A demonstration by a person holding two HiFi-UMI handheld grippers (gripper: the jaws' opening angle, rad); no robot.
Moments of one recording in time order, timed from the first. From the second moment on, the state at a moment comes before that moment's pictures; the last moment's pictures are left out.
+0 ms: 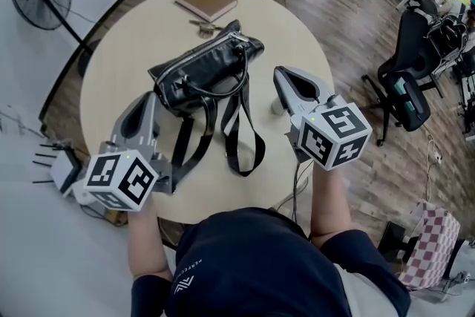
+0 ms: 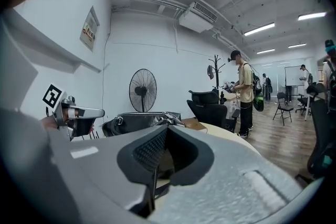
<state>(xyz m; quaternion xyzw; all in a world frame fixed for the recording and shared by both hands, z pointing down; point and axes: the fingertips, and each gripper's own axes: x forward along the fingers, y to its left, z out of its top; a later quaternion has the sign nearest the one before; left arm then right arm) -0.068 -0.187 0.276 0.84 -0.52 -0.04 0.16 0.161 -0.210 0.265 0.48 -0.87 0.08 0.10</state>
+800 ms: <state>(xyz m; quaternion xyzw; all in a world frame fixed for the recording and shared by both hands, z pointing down) -0.065 -0.184 0.278 0.84 -0.52 -0.04 0.16 0.173 -0.204 0.262 0.49 -0.86 0.09 0.08</state>
